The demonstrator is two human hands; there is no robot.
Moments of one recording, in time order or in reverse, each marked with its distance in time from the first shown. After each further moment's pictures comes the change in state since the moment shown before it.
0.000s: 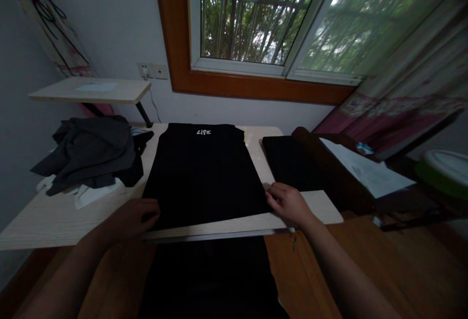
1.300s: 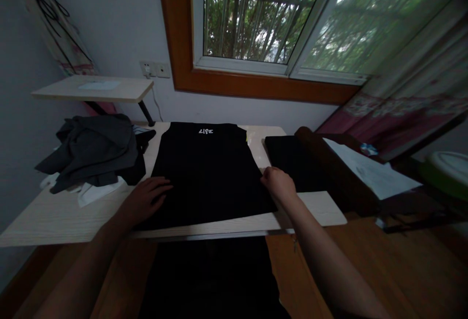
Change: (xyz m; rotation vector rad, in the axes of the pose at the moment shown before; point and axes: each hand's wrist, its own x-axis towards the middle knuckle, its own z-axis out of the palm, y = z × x) left_hand 0.027 -0.042 0.023 0.278 0.438 0.091; right_hand 0.072 -0.009 0.012 -0.256 -0.206 0.636
